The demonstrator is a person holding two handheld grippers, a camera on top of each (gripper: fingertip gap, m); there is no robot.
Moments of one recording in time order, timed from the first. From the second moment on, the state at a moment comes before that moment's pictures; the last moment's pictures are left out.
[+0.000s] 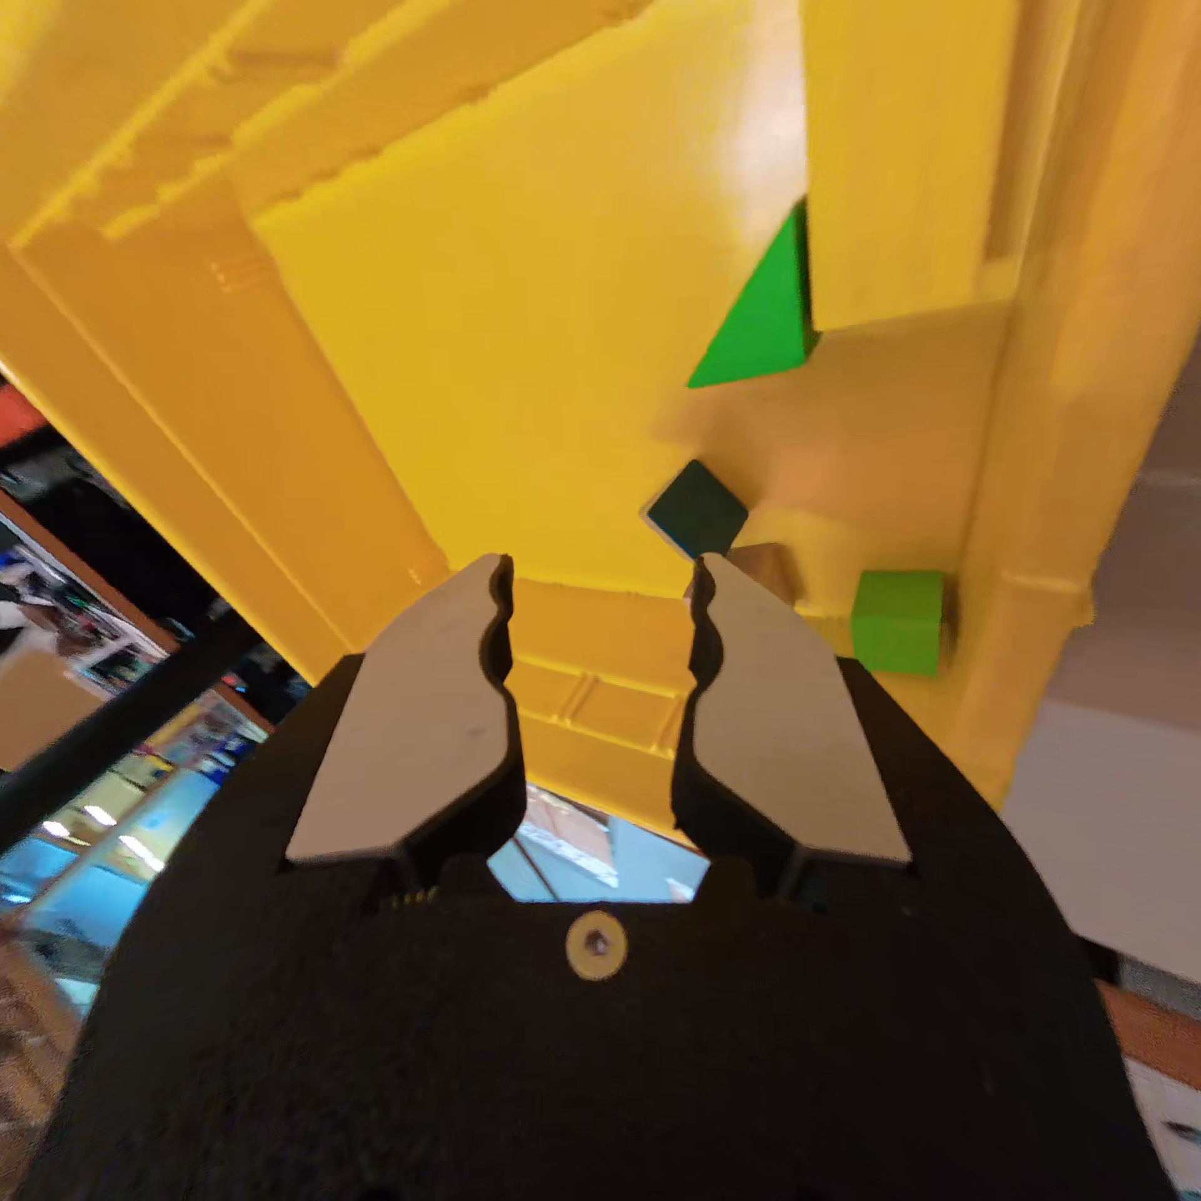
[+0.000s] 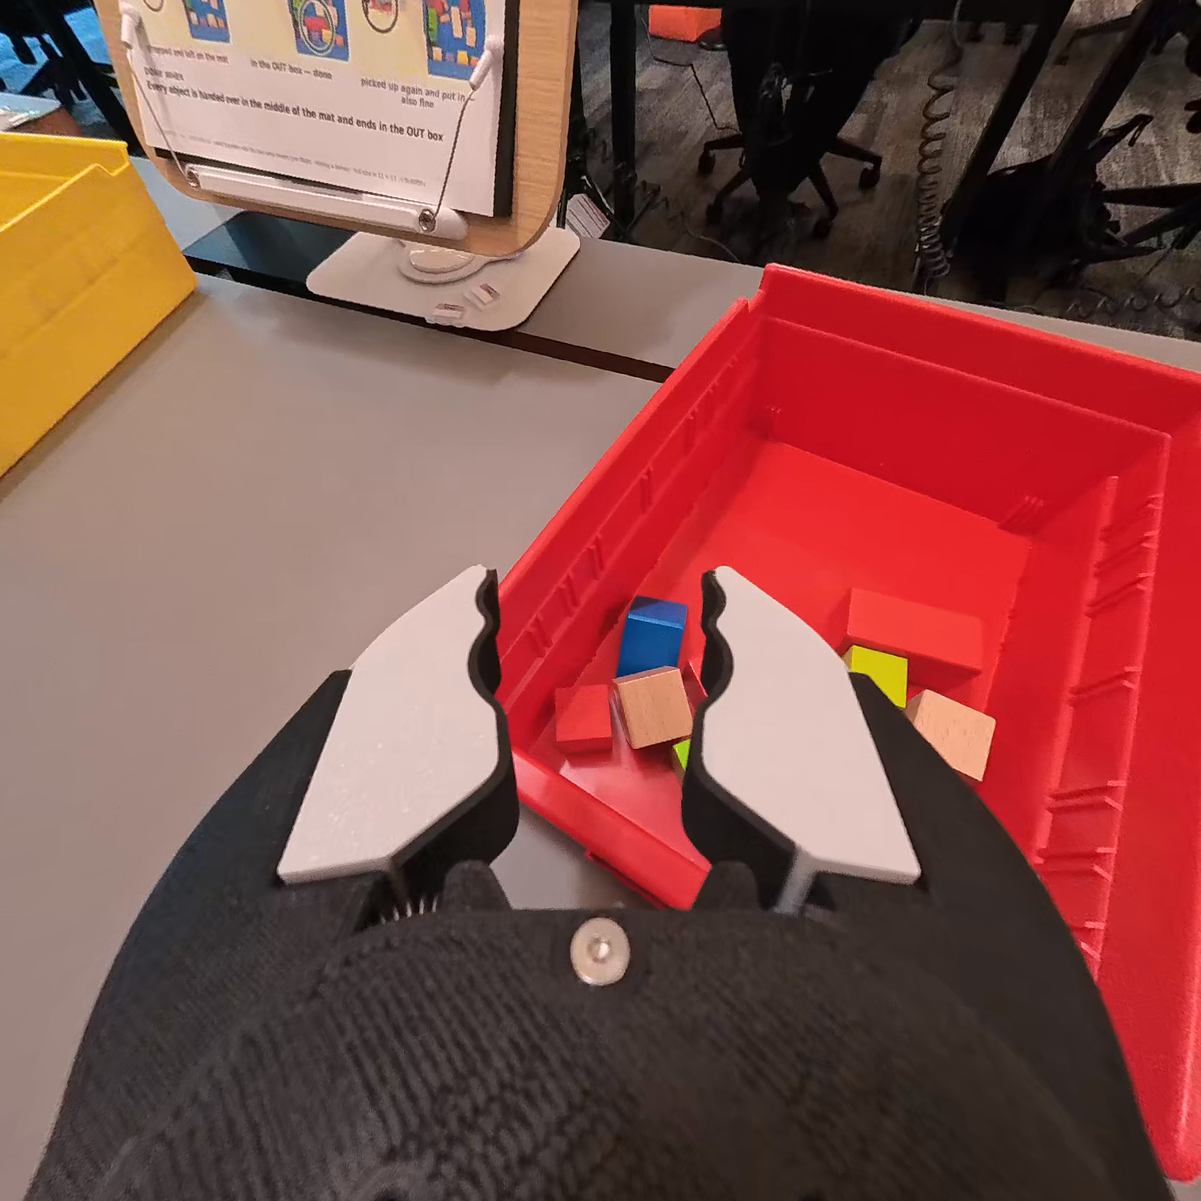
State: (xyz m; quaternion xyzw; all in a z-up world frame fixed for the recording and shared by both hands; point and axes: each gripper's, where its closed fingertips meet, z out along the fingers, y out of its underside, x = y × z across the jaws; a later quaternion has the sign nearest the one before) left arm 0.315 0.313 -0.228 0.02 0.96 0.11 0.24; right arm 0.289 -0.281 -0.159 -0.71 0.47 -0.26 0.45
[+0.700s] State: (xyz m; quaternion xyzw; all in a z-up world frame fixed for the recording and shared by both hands) left arm 0.296 0.331 -0.255 0.14 0.97 0.19 0.09; right arm 0.295 -0.290 -0.172 -0.71 0.50 -0.26 0.43
